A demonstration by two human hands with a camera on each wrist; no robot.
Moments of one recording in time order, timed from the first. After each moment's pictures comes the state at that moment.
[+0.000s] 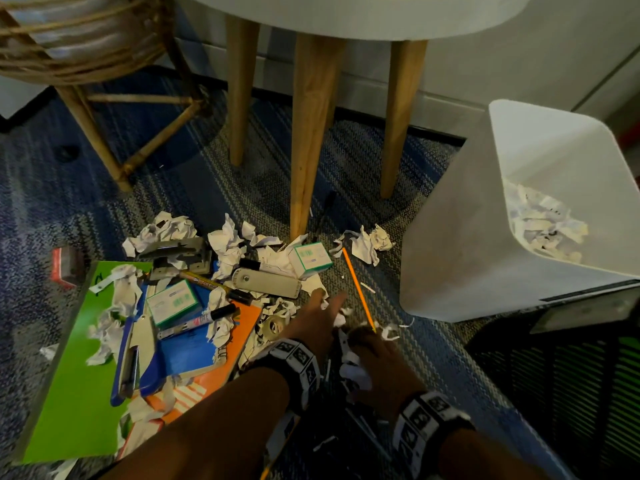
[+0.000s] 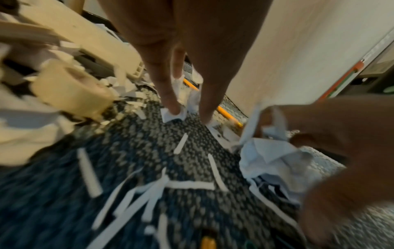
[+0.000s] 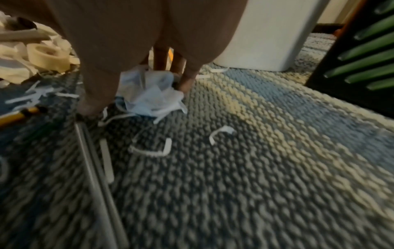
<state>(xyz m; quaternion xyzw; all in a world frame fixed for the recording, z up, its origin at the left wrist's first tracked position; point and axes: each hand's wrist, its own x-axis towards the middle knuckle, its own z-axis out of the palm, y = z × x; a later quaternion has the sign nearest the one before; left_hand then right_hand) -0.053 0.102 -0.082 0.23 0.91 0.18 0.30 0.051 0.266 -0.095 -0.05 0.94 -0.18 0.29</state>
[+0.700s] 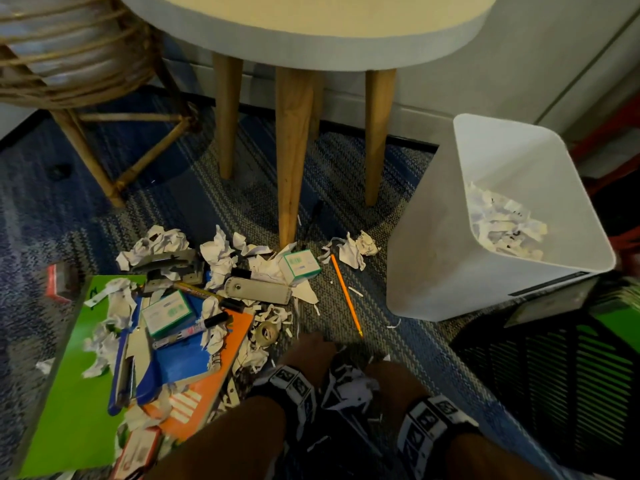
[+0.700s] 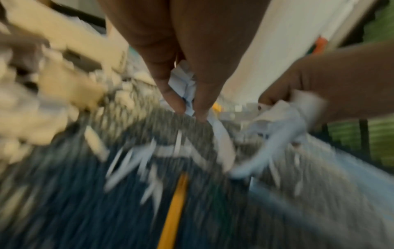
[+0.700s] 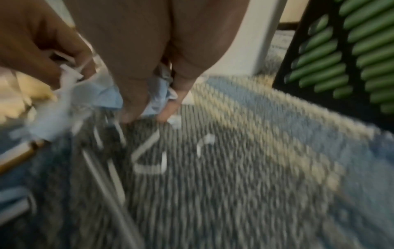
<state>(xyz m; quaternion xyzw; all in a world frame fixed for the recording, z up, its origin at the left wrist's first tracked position) -0.023 0.105 -0.063 0.33 0.86 0.04 0.38 0.059 0.279 -0.069 -0.05 0.93 -0.12 0.36</state>
